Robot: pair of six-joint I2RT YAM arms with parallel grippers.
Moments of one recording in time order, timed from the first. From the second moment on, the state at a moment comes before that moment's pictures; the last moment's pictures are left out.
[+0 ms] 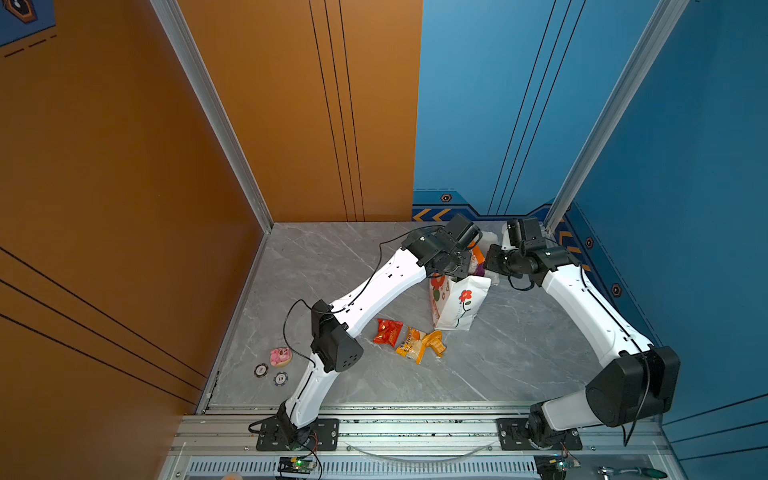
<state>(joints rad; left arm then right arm) -0.87 2.14 2.38 -1.12 -0.18 -0.52 0.21 1.46 1.37 -0.75 -0.04 0.47</state>
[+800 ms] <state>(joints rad) -0.83 2.21 2.47 -1.09 -0.14 -0.54 0.22 1.42 1.32 -0.70 -0.06 0.50</state>
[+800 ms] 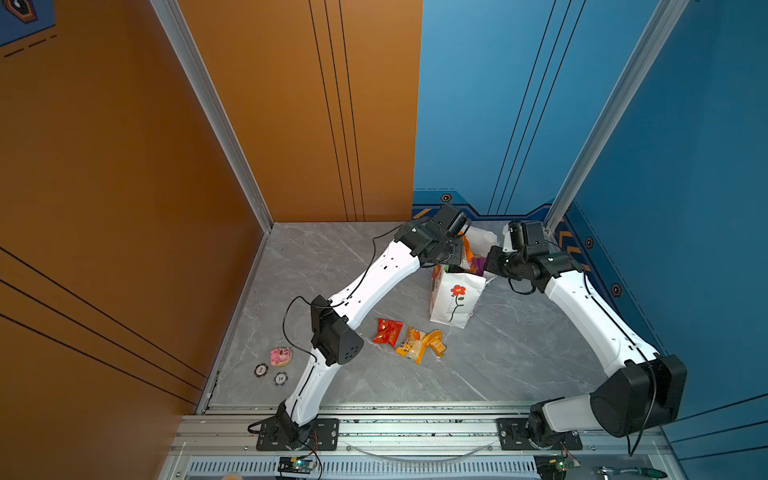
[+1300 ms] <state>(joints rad) -0.88 1.73 1.97 -0.95 -0.19 -0.49 0.21 1.40 1.30 -0.68 -0.08 0.50</state>
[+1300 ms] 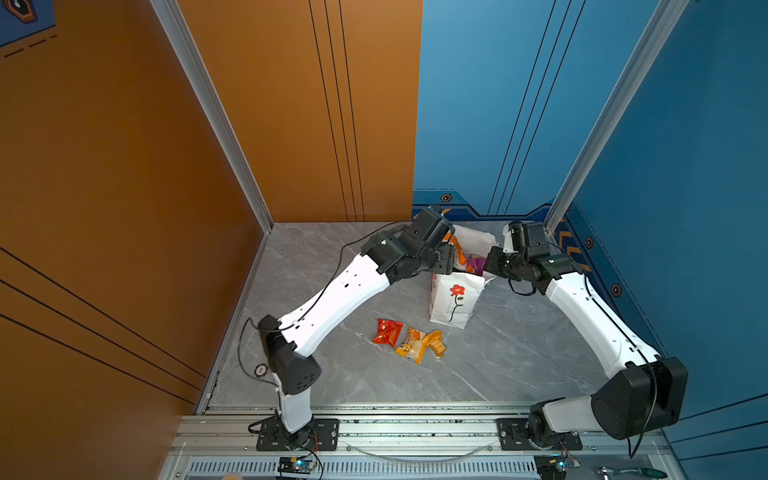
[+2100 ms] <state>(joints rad) -0.46 1.20 0.89 -0.68 0.08 -0.70 0.18 1.36 1.24 -0.65 -0.13 0.51</state>
